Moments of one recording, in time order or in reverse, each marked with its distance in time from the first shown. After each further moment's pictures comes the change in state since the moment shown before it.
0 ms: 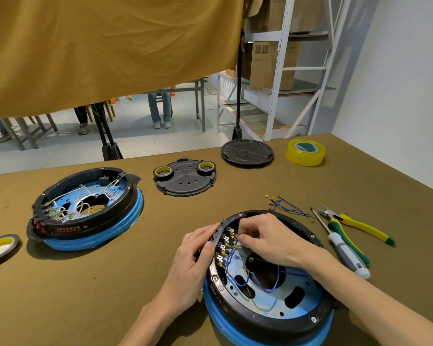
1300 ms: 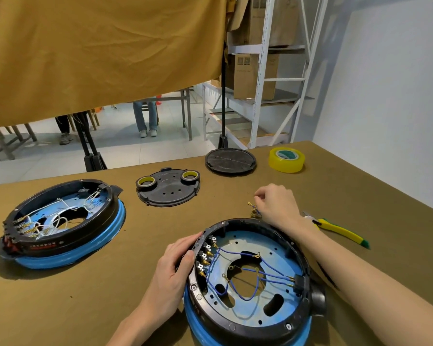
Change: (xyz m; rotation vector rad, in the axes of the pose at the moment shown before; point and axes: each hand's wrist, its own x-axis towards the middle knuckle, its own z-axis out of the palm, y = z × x) left_hand 0.007 -0.012 0.002 -0.085 0.002 -0.004; right_hand 0.051 0.064 -0.051 -0.427 0.426 0.328
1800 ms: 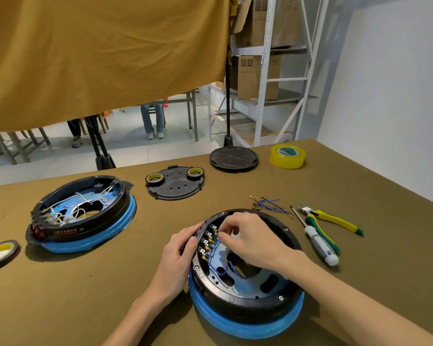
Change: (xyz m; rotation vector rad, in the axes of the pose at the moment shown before) left_hand -0.013 0.012 0.000 0.017 0.029 -0.010; right_hand -0.114 -0.071 -0.025 0.420 -0.206 -0.310
